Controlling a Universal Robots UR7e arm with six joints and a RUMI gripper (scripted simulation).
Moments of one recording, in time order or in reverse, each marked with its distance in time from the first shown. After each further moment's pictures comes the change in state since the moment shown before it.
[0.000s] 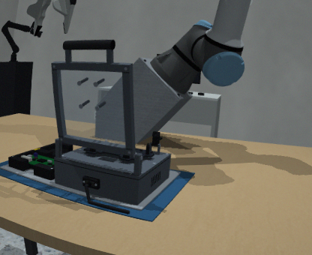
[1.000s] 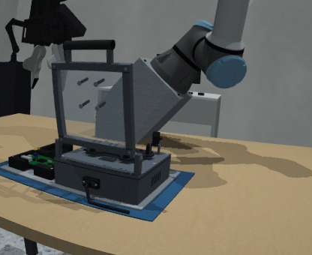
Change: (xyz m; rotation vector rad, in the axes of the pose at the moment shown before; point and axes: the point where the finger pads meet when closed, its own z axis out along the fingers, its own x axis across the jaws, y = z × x) arm -0.006 -0.014 0.122 0.004 0.003 -0.001
